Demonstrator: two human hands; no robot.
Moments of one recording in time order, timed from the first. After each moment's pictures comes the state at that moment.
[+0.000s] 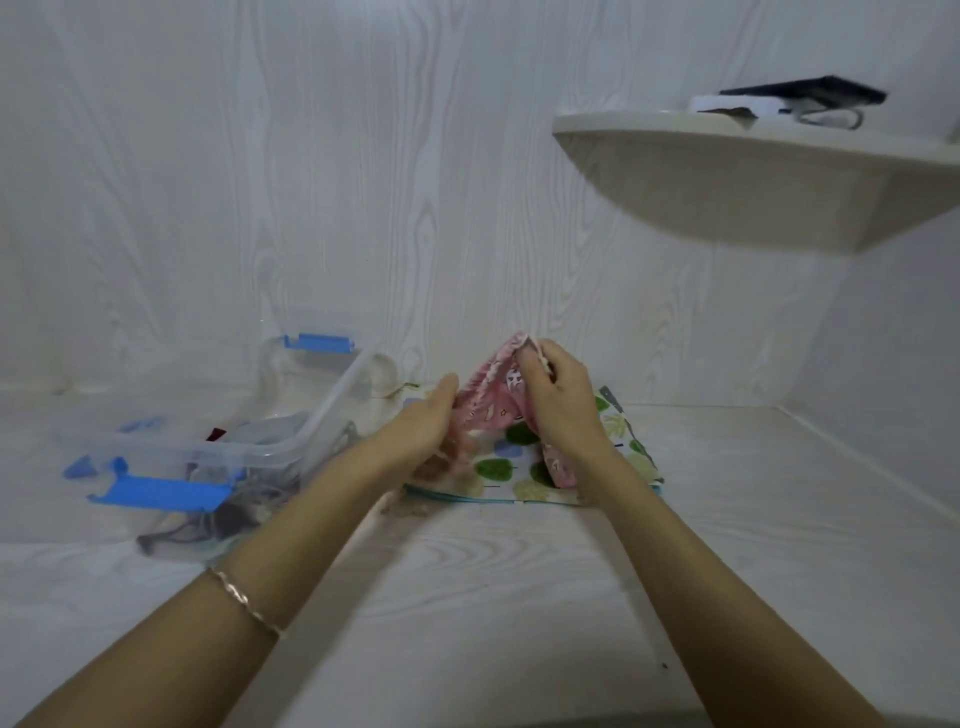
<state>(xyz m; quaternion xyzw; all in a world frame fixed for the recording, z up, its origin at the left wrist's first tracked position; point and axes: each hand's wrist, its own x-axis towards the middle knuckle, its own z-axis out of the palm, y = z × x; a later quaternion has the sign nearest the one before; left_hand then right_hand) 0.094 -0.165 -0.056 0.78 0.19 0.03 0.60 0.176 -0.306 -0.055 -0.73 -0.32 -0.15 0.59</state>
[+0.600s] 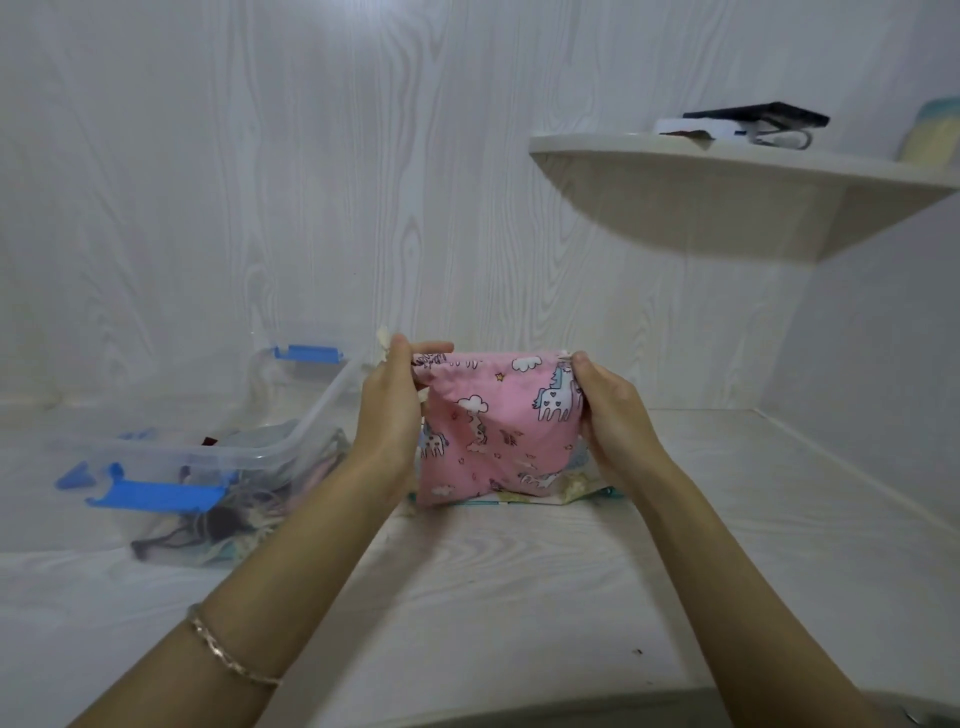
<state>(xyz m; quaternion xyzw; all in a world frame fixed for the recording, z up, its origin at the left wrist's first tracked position) 0.065 -0.194 -0.029 0.59 0.12 0.30 0.74 0.163 -0.369 -0.046 -0.65 -0.24 -0.01 0.72</state>
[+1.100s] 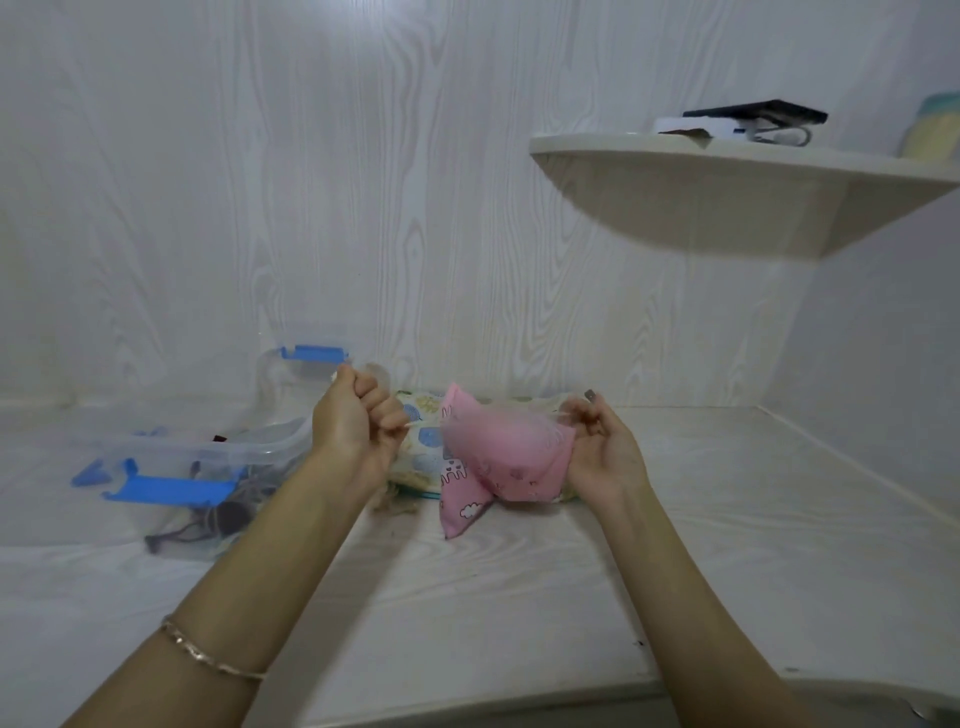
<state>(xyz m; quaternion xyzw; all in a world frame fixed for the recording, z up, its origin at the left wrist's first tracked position) 0.056 -0.160 -0.039 0.30 0.10 0.22 0.92 0.175 -0.361 -0.084 -0.21 -0.03 0.18 0.96</state>
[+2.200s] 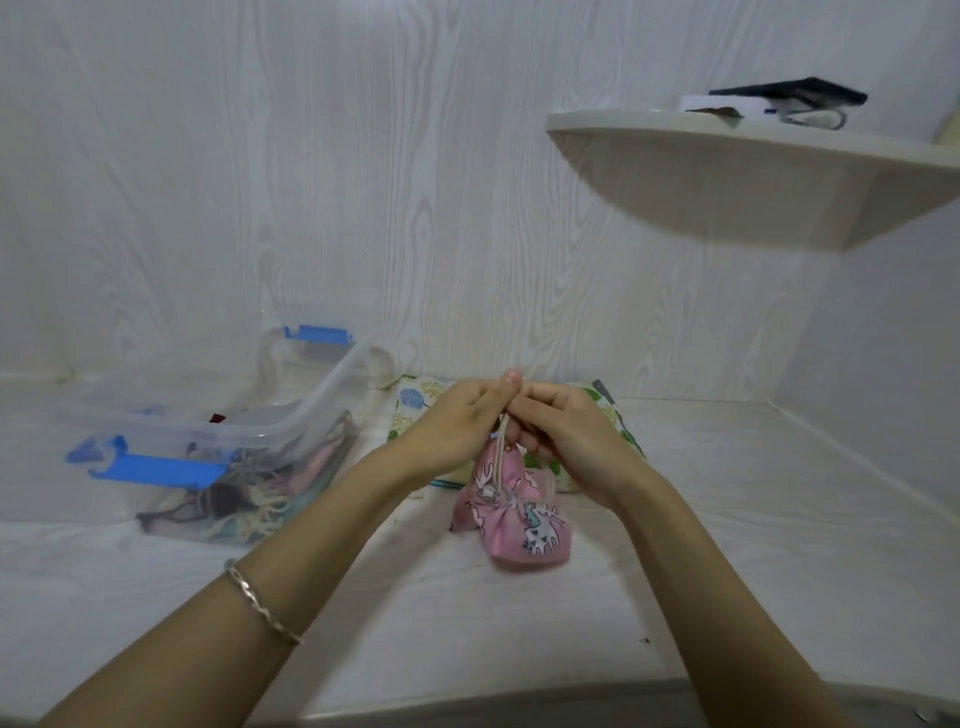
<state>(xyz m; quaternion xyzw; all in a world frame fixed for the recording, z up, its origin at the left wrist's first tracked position) 0.067 -0.210 -0.042 0.82 -0.11 0.13 0.54 0.119 -0.344 -0.046 -0.69 -0.32 0.13 0.64</state>
